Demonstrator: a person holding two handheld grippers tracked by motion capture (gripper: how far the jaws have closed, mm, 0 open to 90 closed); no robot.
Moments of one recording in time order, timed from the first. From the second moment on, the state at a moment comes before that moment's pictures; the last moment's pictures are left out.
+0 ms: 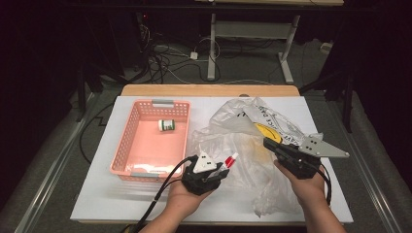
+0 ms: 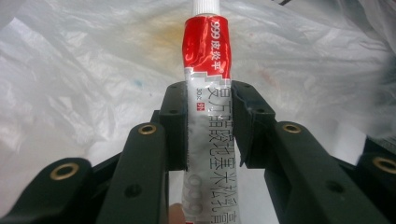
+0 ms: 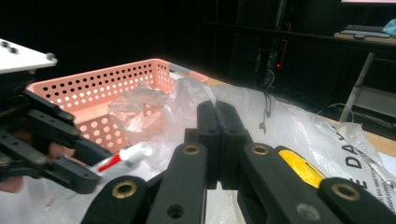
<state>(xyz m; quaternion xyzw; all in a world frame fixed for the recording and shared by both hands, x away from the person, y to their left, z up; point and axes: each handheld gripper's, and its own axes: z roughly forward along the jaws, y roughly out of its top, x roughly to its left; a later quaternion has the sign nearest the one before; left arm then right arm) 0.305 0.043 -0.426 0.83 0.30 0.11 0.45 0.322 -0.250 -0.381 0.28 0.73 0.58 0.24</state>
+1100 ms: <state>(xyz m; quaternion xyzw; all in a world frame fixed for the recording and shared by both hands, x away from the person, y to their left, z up) 0.364 -0.022 -0.438 0.82 0.31 0.12 0.46 0.326 -0.250 -0.379 0.28 0.72 0.58 0.24</state>
